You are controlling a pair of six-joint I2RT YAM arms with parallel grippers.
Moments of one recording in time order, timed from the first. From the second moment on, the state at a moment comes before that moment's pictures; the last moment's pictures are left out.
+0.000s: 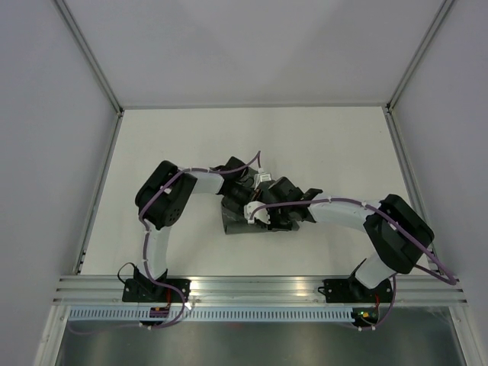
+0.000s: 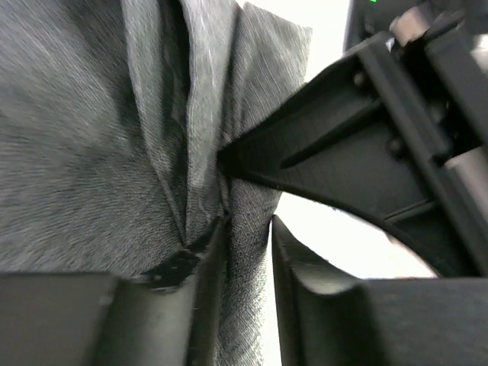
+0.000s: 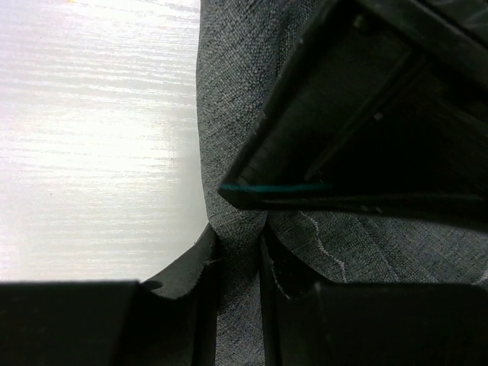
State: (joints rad) left arm -0.59 2.11 1.15 -0.25 1.15 0.01; right arm 0.78 1.57 0.80 -0.34 -0.34 -0.81
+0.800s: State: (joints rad) left arm -0.50 1.47 1.16 -0.15 0.08 -0.17; right arm 0.65 2.01 1.35 -0.93 -0.58 -0.75
